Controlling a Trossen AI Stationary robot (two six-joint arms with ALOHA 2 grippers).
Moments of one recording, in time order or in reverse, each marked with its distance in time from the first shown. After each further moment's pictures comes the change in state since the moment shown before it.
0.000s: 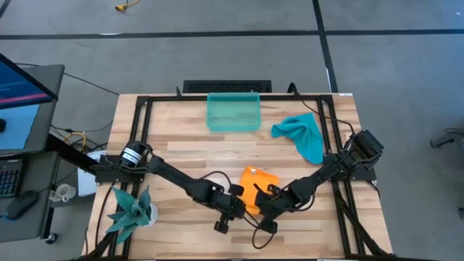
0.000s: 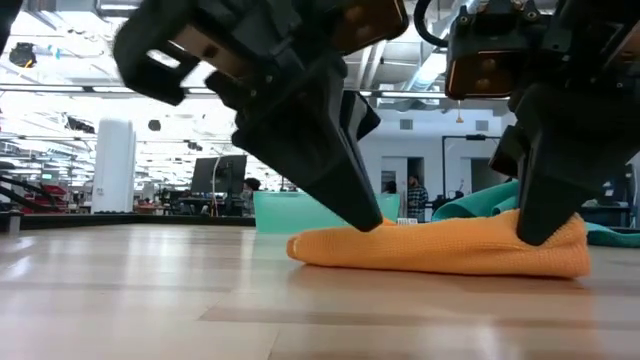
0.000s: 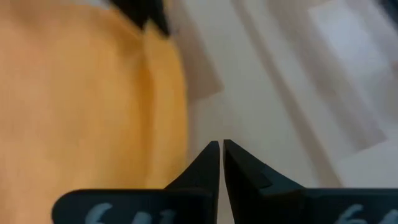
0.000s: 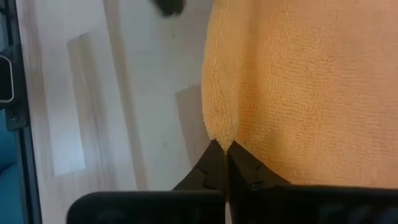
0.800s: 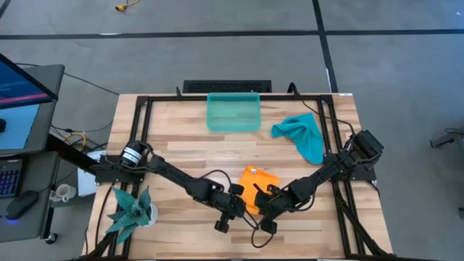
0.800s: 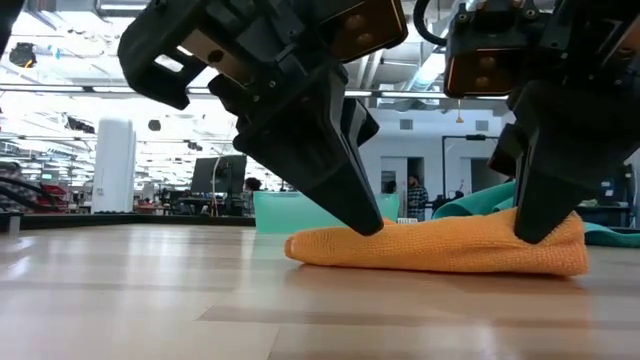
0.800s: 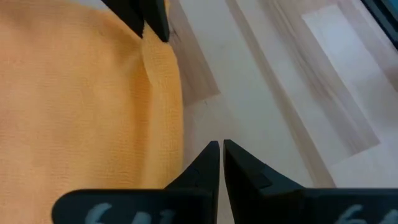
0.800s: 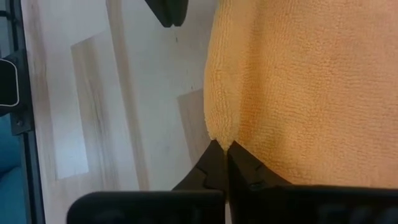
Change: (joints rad) left arm 0.014 0.000 -0.017 0.028 0.016 -0.020; right arm 0.000 0.000 0.000 0.012 0.000 0.000
